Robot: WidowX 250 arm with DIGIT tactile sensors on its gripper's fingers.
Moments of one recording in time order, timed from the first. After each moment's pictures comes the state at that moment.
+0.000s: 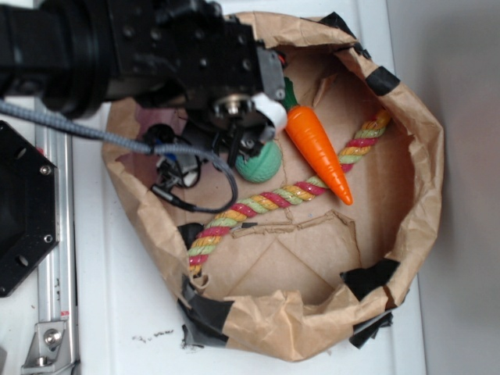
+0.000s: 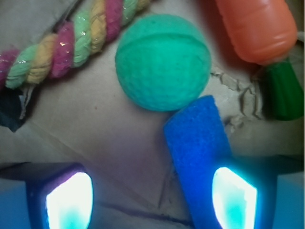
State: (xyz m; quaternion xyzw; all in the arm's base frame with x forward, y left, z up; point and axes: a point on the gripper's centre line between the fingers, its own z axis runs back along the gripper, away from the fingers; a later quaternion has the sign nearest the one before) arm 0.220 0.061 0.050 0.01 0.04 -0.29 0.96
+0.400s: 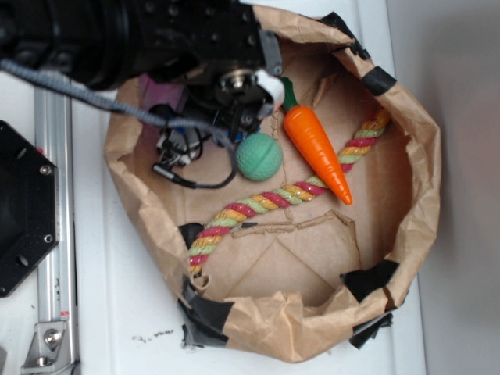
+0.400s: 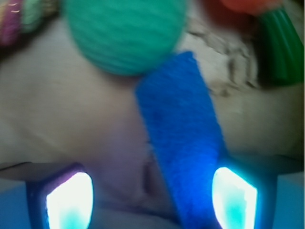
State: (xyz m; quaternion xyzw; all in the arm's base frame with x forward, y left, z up) arm 0.218 0.080 0.029 0.01 0.07 -0.26 0.96
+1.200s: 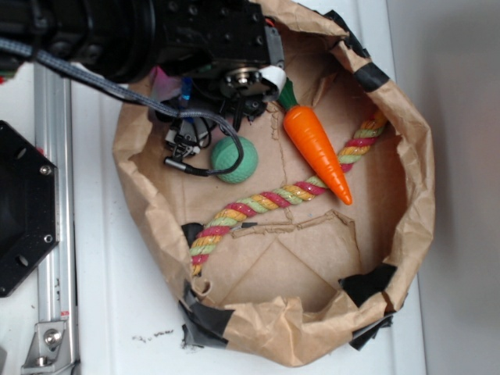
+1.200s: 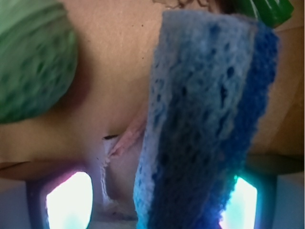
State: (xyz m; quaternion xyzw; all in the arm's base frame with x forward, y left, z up) arm 0.218 0.089 0.021 0.04 0.08 -0.20 0.98
